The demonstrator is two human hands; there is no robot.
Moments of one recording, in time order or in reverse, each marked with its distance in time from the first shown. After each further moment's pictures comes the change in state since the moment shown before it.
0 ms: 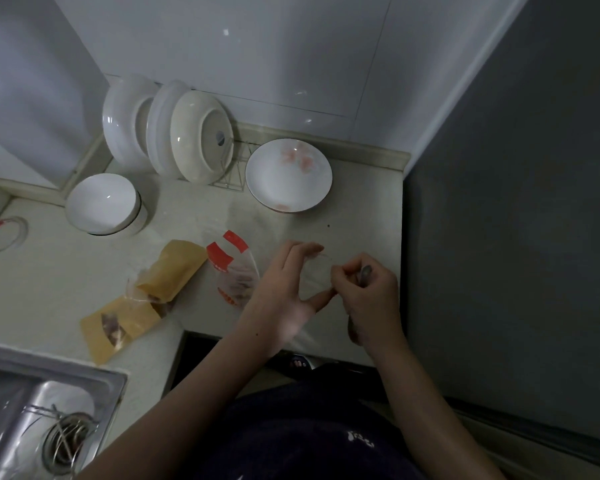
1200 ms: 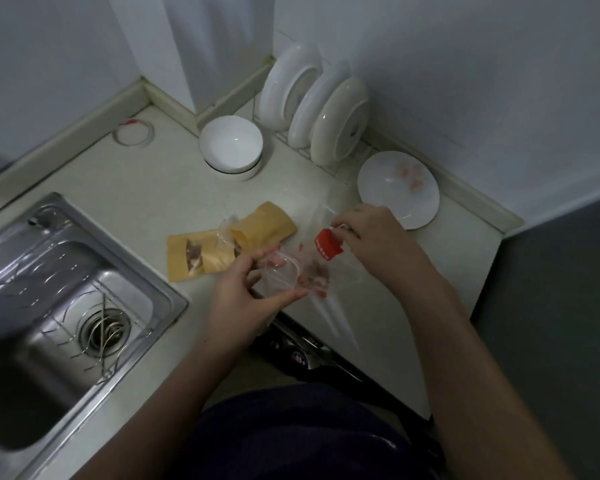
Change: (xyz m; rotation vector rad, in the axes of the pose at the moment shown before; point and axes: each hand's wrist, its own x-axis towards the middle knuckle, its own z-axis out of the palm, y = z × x) left_hand -0.111 -0.059 -0.096 -0.522 0.494 -0.627; right_hand 0.044 -0.077 0.138 -1.057 -0.788 -0.642
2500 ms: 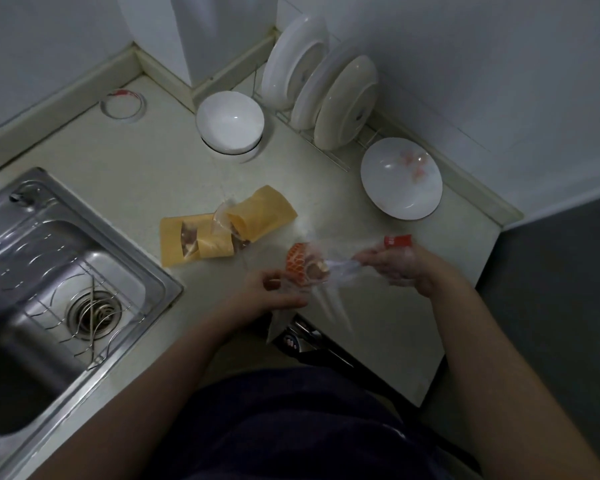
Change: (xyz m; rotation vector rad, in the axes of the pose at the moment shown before) left_hand 0.034 -0.066 0.005 0.056 -0.436 -0.482; right_hand -0.013 0.096 0.049 0.833 -0.469 0.685
